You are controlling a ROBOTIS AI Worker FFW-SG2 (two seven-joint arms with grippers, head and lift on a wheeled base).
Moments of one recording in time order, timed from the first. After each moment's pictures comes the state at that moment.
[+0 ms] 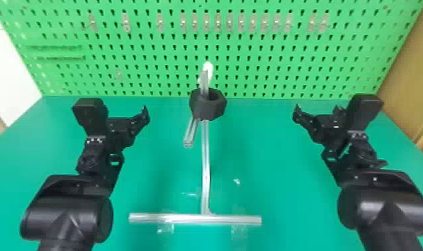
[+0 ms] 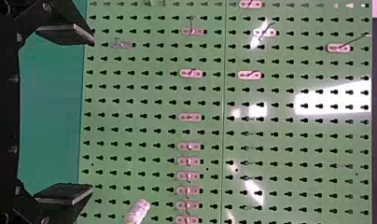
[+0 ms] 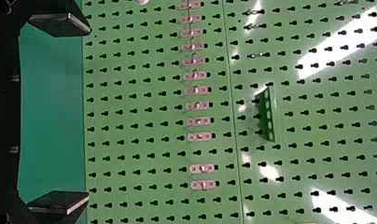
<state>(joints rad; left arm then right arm) -0.11 0.12 -0.01 -1.62 0.14 0.09 0.04 -0.25 -0.05 -0.03 -1.42 -0.15 0.07 0.09</state>
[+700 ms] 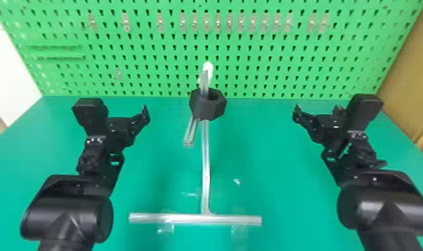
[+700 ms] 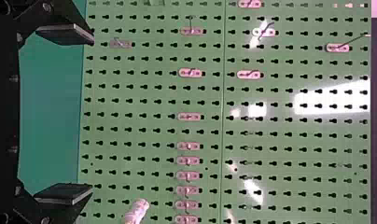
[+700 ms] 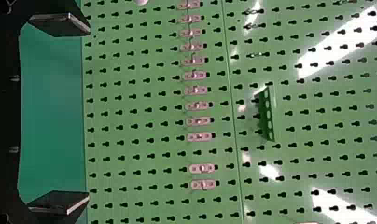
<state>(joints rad) -0.11 0.12 -0.01 -1.62 0.14 0.09 0.04 -0.25 -0.05 -0.03 -1.42 -0.15 0.07 0.09</state>
